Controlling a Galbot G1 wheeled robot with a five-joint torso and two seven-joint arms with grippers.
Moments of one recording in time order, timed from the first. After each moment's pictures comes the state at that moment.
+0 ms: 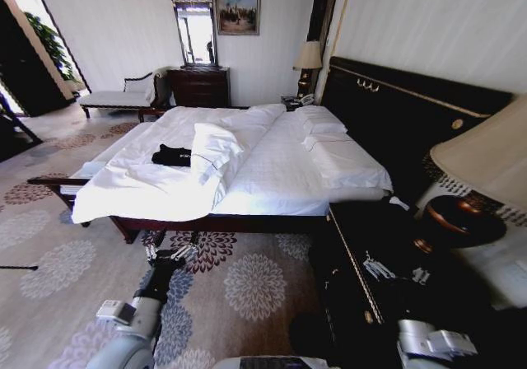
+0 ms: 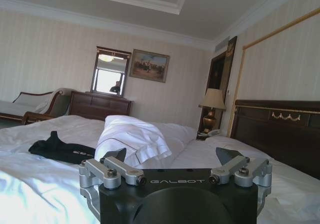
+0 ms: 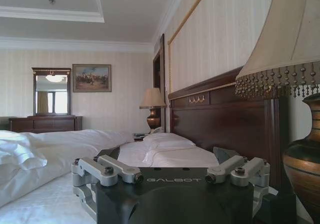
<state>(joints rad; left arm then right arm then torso) 1.84 -1.32 -0.62 -2.42 -0.42 -0.01 -0.03 -1.94 1.46 0.87 2.28 0.36 0.25 0.01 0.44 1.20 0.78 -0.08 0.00</state>
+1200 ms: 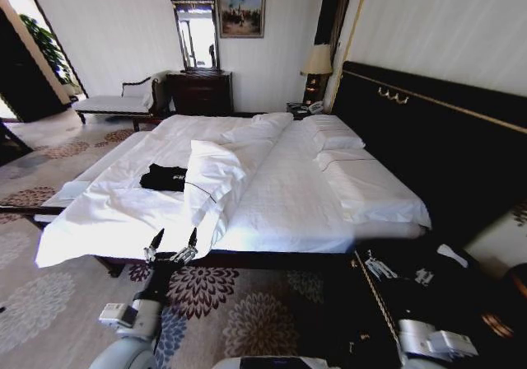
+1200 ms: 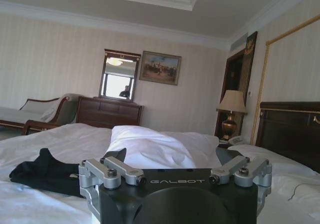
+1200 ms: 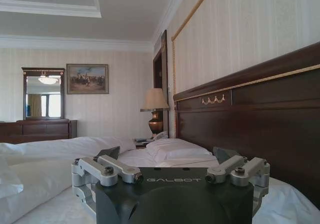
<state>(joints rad) 1.85 -1.34 -0.61 -2.42 -0.38 -0.03 -0.05 -1.93 1.49 0.86 2.29 0.34 0.25 0.03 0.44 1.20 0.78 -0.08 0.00</state>
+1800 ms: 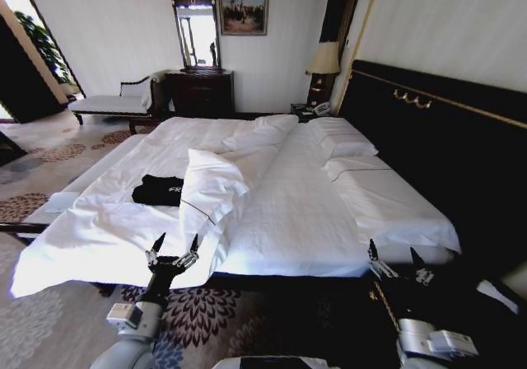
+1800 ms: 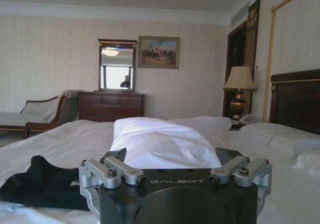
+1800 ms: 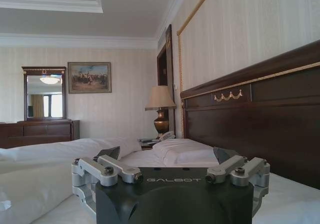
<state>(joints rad) 1.86 -1.33 -0.62 -2.39 -0.28 0.00 -0.03 -1.93 1.49 0.86 2.29 0.35 0.25 0.03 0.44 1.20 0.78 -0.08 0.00</state>
